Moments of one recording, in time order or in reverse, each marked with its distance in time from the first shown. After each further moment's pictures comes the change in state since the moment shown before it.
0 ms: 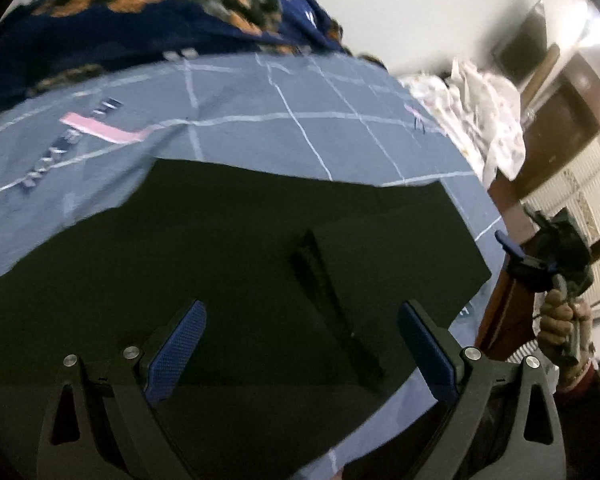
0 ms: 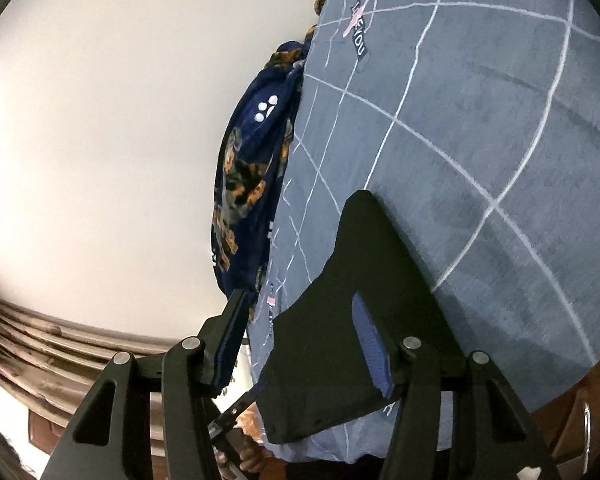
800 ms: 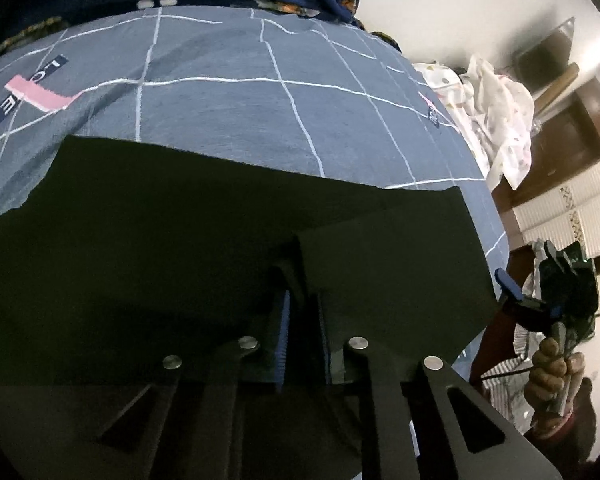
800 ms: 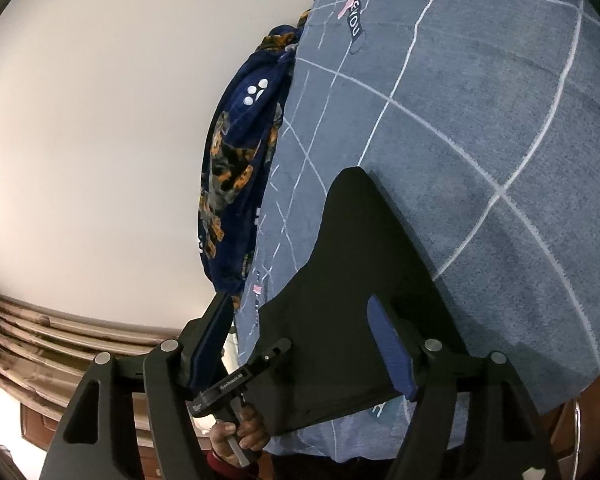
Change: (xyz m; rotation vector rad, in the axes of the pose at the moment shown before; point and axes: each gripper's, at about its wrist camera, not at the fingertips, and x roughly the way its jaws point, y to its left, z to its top) left arm 0.055 -0.003 0.027 -0.095 0.069 -0.045; right arm 0.010 -0.013 -0.006 0.008 0.036 -0.041
